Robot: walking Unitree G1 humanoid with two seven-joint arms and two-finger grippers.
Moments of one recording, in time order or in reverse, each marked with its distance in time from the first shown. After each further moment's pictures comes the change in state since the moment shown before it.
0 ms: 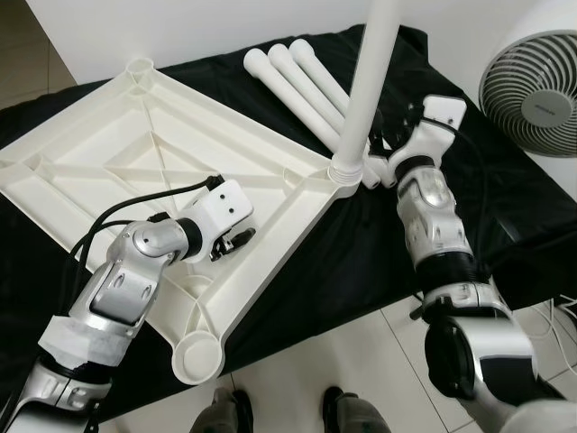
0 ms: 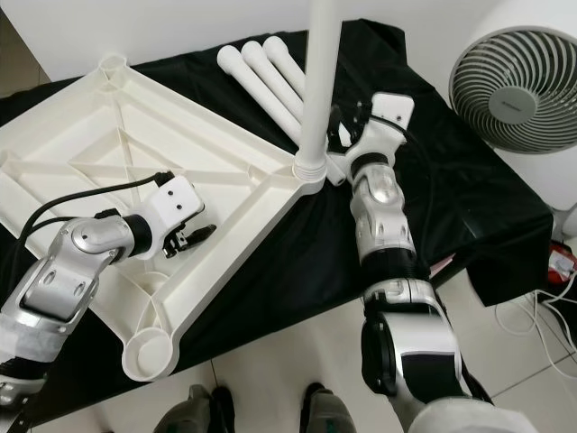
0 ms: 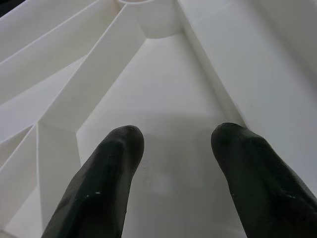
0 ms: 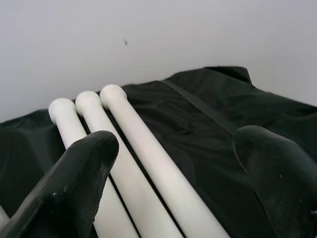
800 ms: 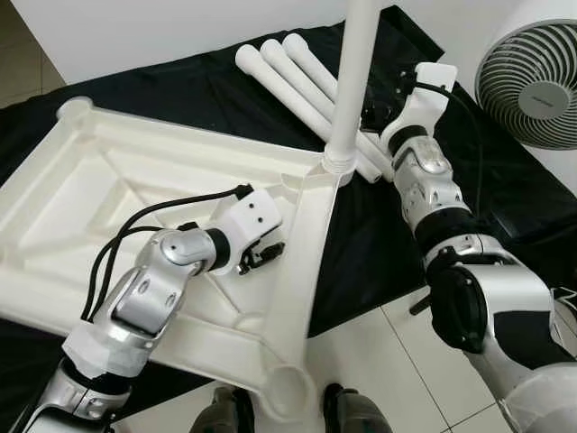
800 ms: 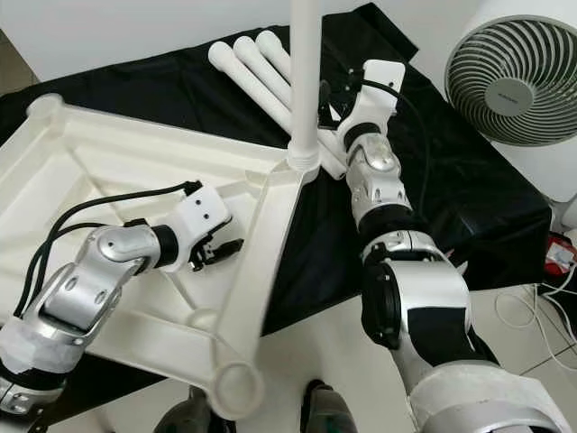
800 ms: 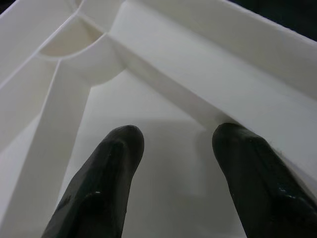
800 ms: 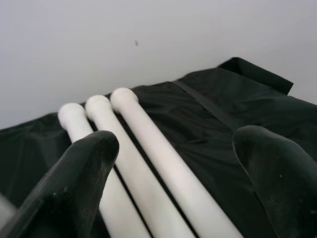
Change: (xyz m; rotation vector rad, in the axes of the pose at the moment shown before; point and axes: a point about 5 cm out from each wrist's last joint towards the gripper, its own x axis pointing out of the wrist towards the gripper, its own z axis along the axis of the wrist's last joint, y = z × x) left arm 0.019 -0.034 0.029 -0.076 -0.078 -0.149; right arm 0.021 0.022 0.007 0.037 0.023 0.086
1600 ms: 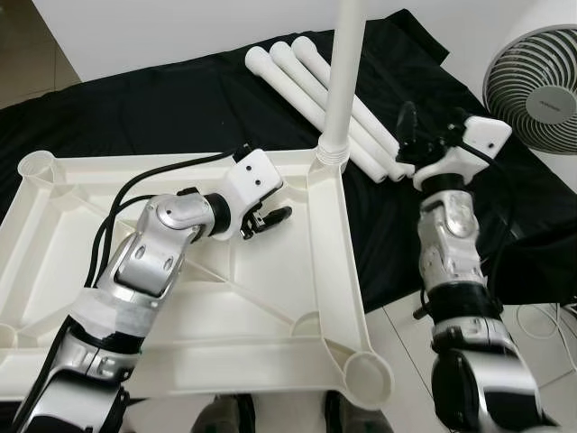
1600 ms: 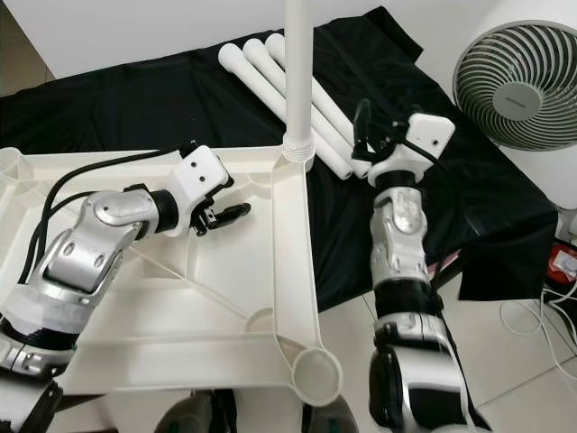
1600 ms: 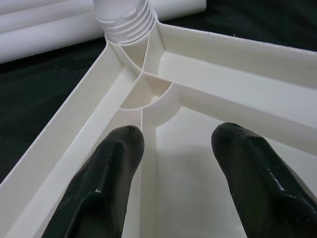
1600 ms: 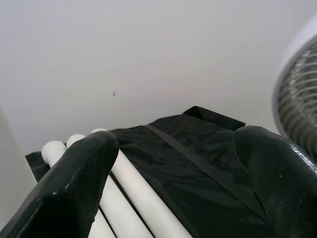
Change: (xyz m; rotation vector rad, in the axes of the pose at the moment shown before) left arm -0.009 0.043 0.010 0.047 -0.087 0.117; right arm -0.086 -0.053 -0.006 -0.049 -0.260 -0.126
